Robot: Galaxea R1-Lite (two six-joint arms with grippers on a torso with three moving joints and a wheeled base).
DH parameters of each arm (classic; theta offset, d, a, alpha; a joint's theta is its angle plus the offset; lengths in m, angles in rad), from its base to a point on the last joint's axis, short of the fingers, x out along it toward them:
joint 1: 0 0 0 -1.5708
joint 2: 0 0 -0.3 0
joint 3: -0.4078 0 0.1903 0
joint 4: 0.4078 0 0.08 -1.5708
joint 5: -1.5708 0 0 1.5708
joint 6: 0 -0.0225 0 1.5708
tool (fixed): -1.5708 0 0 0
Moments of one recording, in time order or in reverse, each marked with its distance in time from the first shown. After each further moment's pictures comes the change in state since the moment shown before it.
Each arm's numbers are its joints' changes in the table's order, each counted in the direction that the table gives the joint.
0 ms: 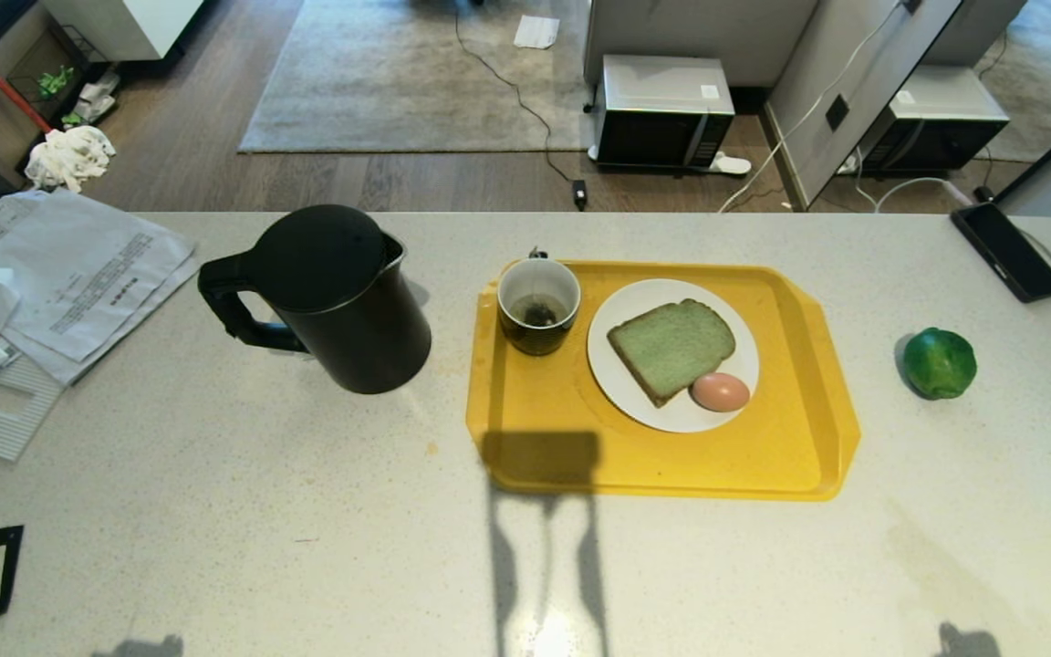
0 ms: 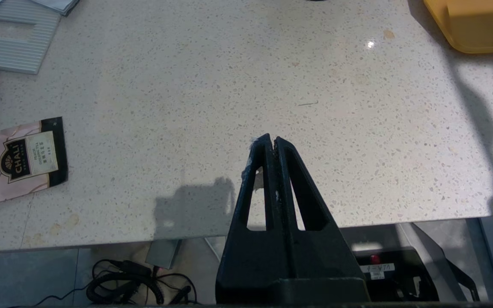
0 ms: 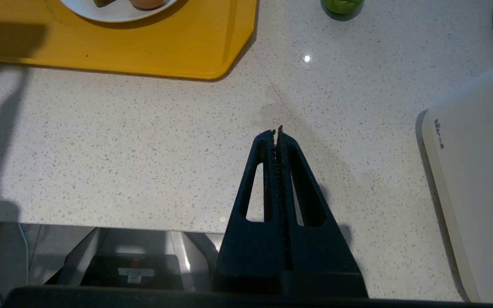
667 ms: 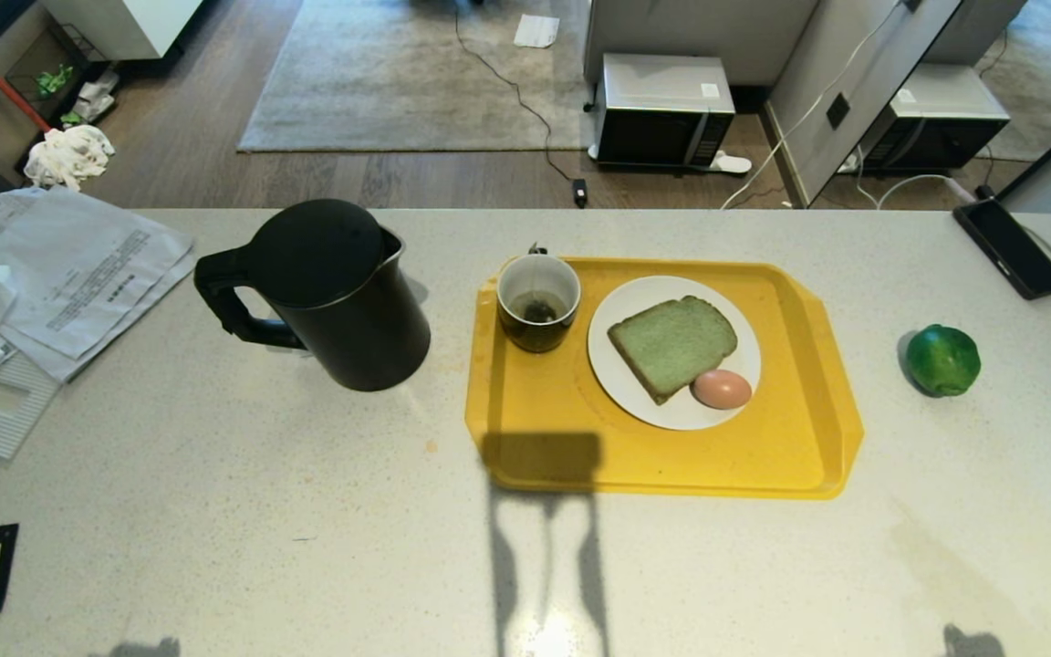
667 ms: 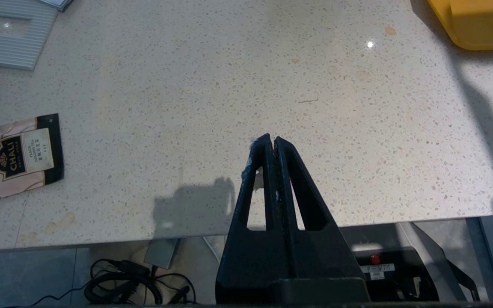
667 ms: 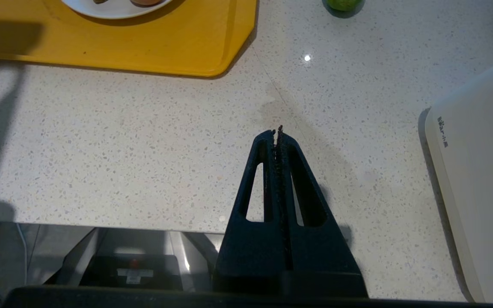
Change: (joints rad) left arm 0.000 0.000 0.000 0.000 0.000 0.003; right arm 0.000 0.000 0.000 0.000 0.000 0.000
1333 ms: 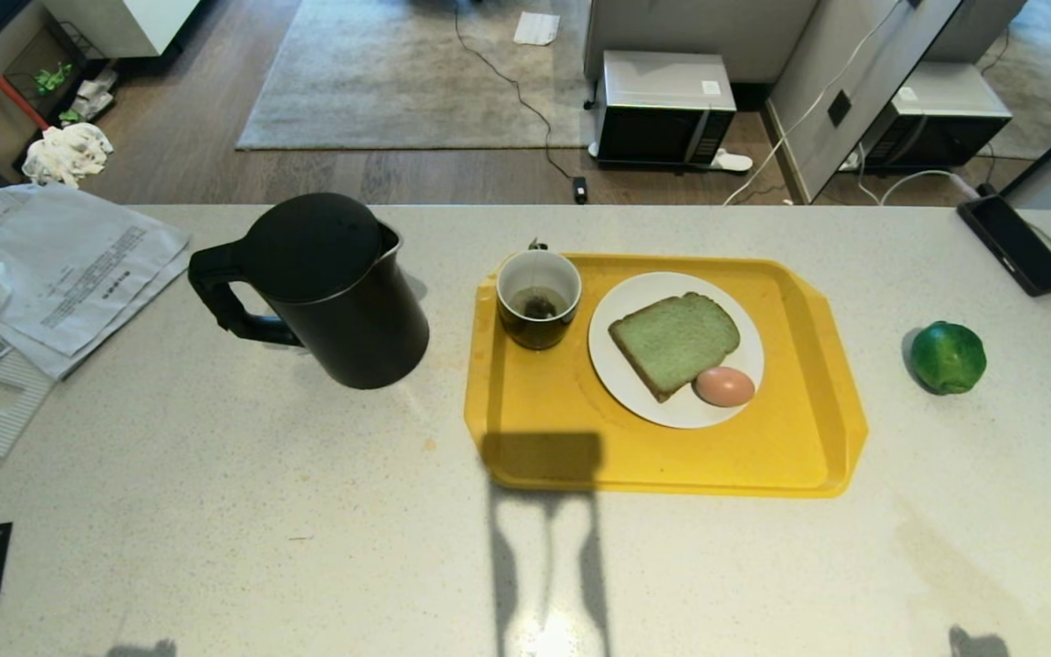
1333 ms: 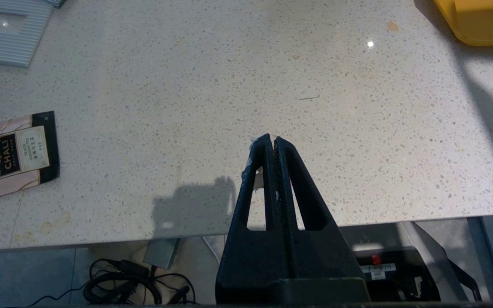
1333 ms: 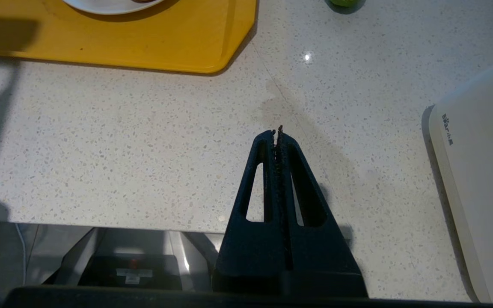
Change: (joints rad) left arm 0.000 0.000 0.000 0.000 0.000 0.000; right arm 0.000 0.000 0.000 0.000 0.001 0.000
